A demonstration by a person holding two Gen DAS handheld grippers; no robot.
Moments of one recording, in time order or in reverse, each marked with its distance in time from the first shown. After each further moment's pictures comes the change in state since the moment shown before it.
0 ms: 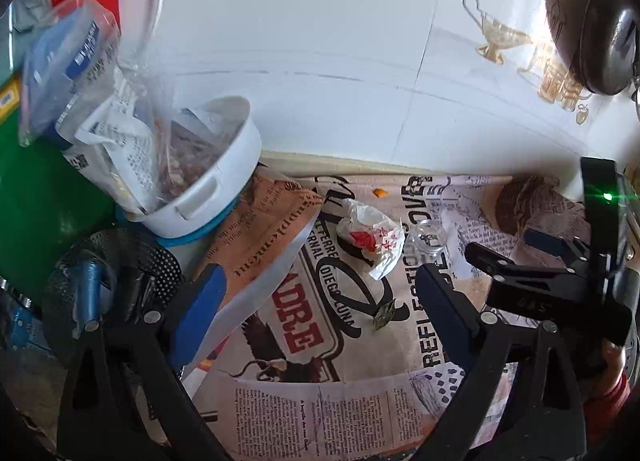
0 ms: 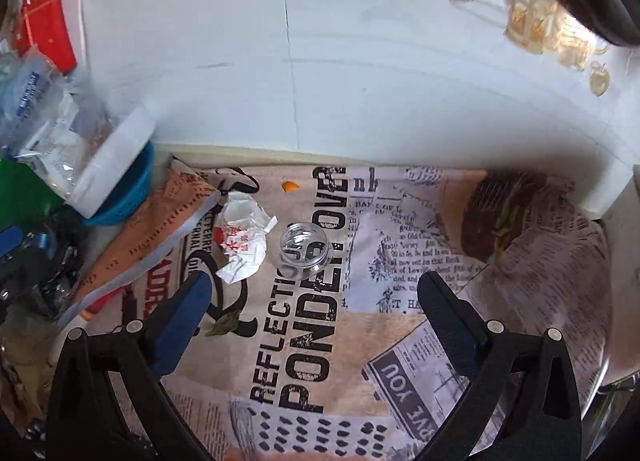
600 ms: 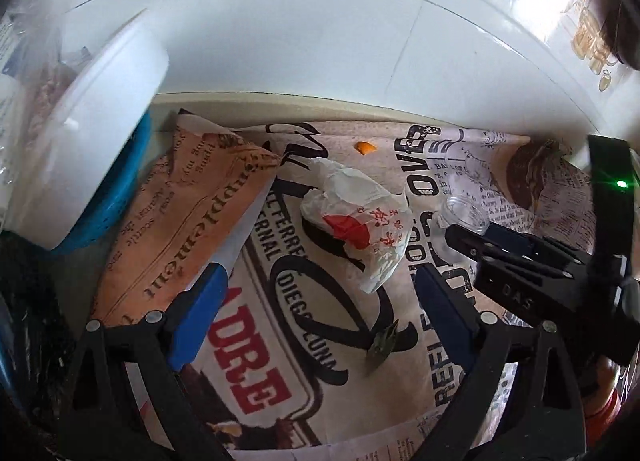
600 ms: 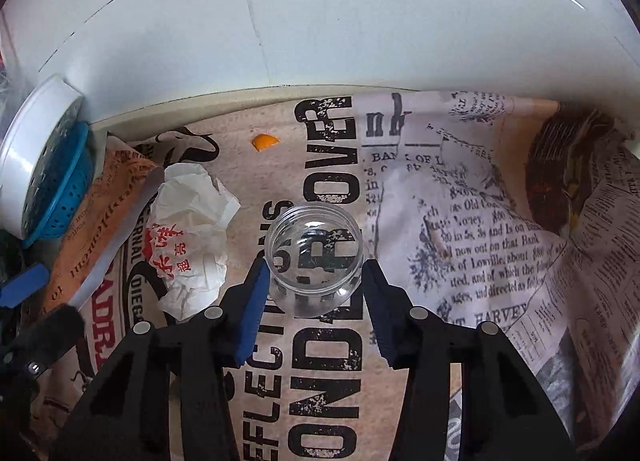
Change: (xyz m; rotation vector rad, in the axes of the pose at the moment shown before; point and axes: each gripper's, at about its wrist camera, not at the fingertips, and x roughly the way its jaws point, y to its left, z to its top) left arm 0.127 -0.021 0.011 0.035 0.172 -0.127; right arm 0.062 -0.014 -0.006 0.108 0.100 0.025
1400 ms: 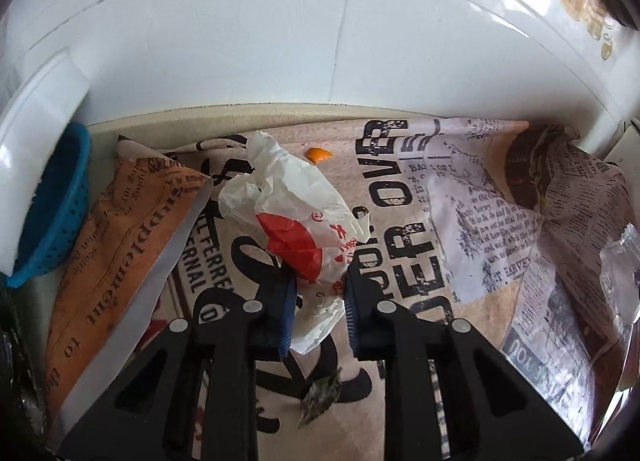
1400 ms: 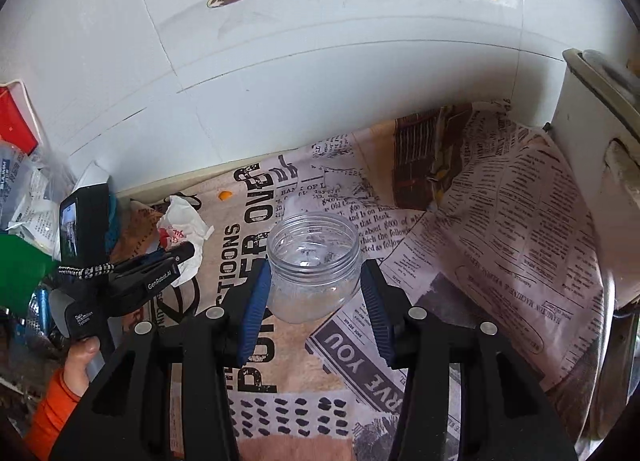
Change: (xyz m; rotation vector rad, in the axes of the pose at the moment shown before) left arm 0.023 -0.060 0.002 0.066 -0.045 0.051; right arm -0.110 -0.077 -0.042 0.155 -0.192 0.031
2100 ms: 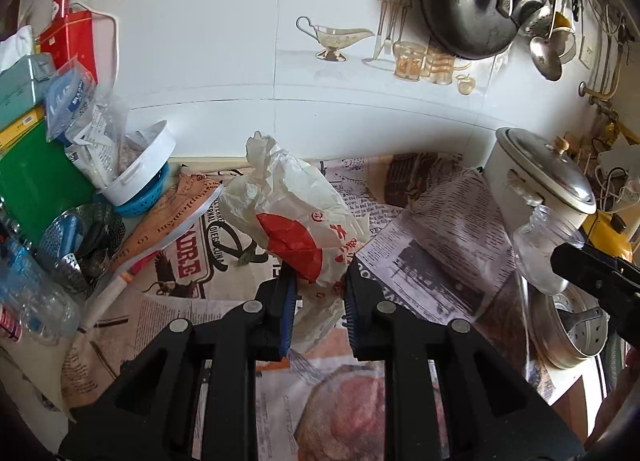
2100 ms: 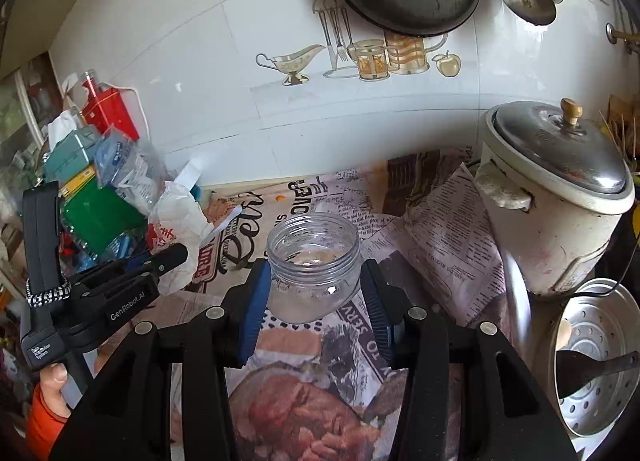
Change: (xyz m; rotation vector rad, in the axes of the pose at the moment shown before) left arm -0.251 -0.131 -0.123 -0.027 -0.259 0.042; right arm -0.184 -0.050 -0.065 -0.156 -0.134 0.186
